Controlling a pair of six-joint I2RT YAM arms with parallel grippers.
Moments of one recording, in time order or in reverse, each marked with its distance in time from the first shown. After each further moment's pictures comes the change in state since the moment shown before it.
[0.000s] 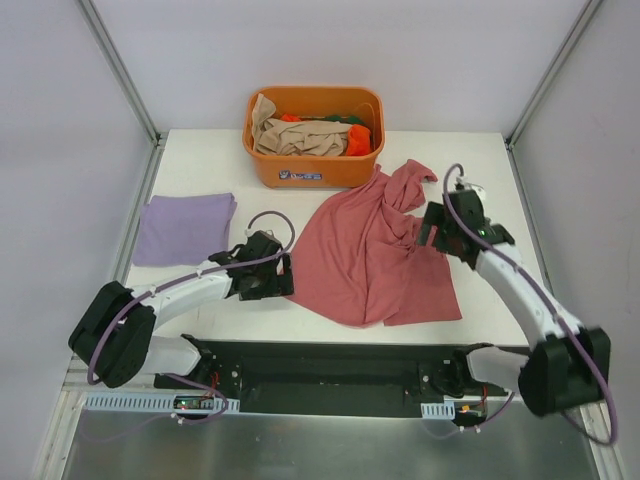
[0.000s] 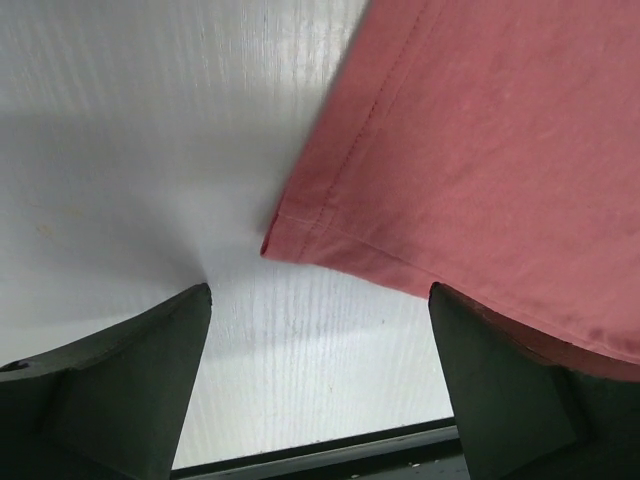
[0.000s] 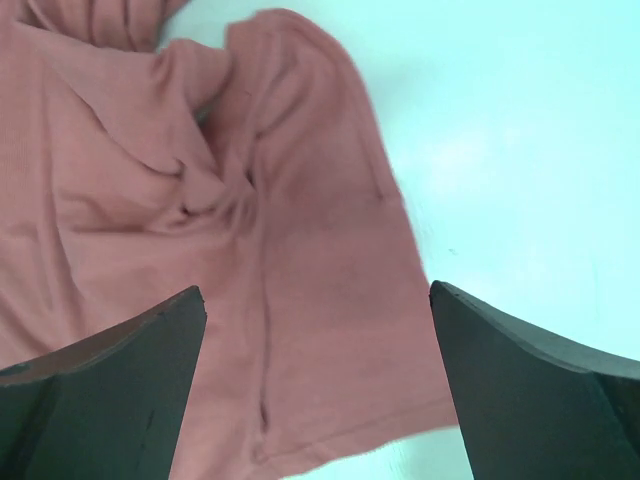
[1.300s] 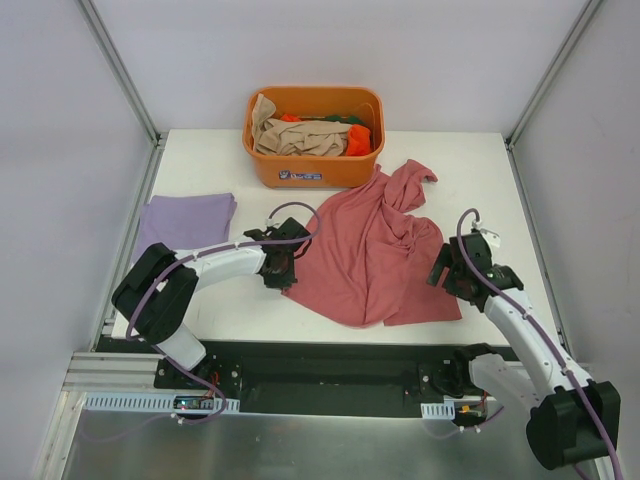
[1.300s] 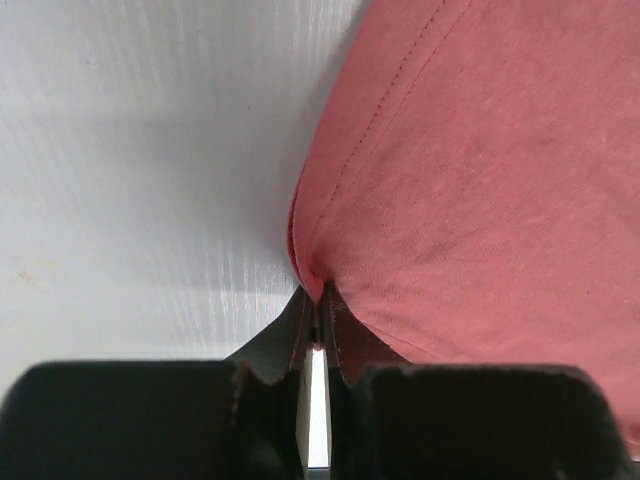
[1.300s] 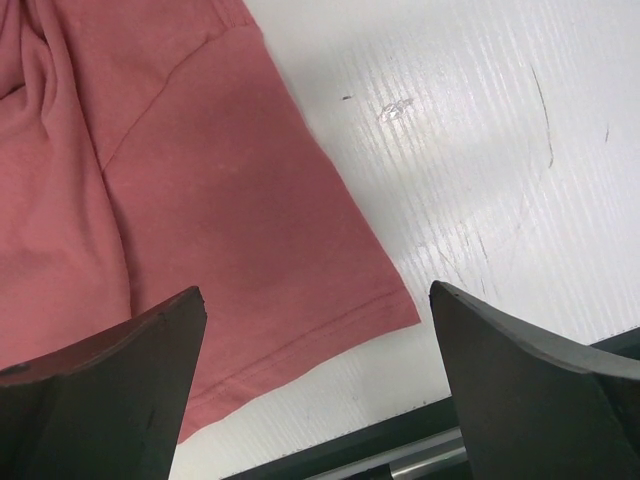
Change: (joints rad) left arm -0.062 0.322 0.274 -0.163 -0.132 -0.040; right arm -0.022 -0.386 -0.357 -0.133 0.079 0.147
